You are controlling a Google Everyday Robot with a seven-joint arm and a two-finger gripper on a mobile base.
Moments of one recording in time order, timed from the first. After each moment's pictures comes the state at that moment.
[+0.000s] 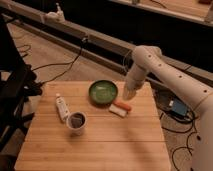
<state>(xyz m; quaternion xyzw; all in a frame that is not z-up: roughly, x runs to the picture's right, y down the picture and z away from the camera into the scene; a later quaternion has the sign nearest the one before) 0.089 0.048 0.766 -0.39 -0.18 -0.04 0.90</state>
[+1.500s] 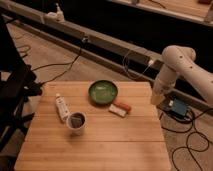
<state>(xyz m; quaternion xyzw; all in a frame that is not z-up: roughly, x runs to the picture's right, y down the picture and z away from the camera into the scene) 0.263 0.062 0.748 -0.43 -0.04 0.12 0.90</state>
